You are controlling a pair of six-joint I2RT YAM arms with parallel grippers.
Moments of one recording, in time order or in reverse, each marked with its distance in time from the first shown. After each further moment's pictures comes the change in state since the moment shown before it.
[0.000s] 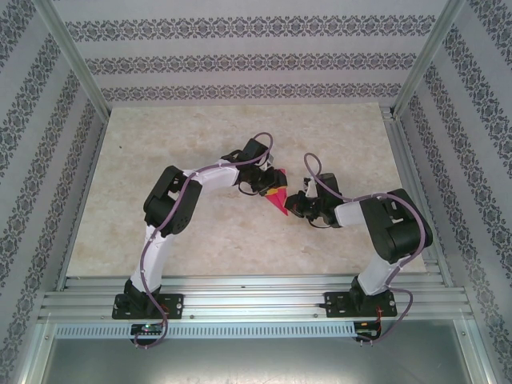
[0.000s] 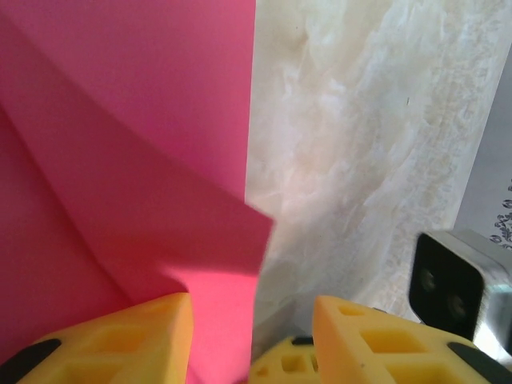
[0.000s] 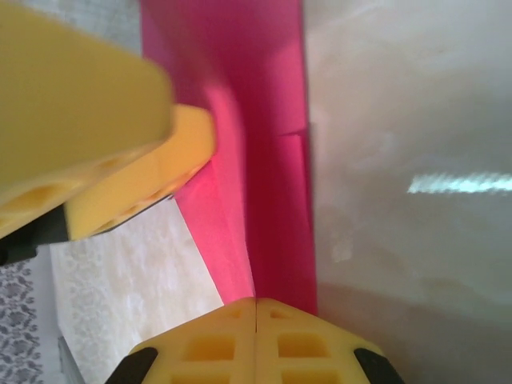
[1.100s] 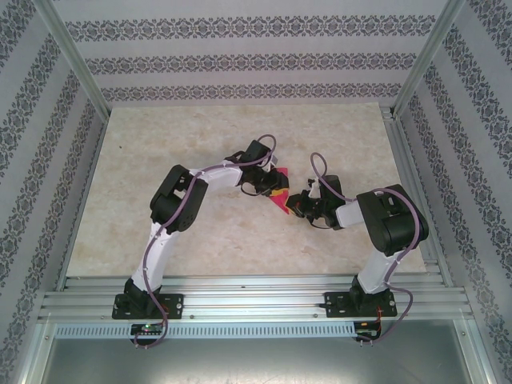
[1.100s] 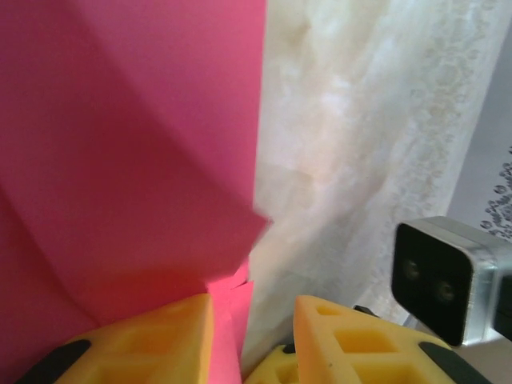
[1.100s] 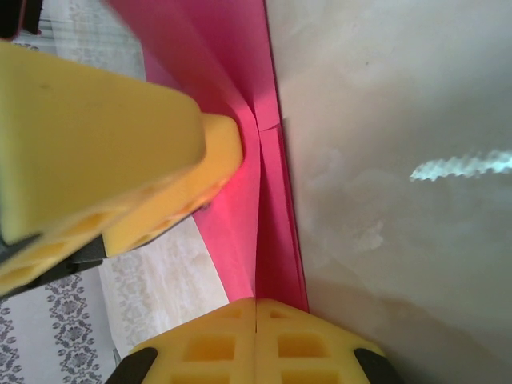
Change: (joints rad) left arm 0.000 0.079 0.054 0.034 0.065 0.001; right arm -0.028 0.053 -0.031 0.132 -0.058 0.126
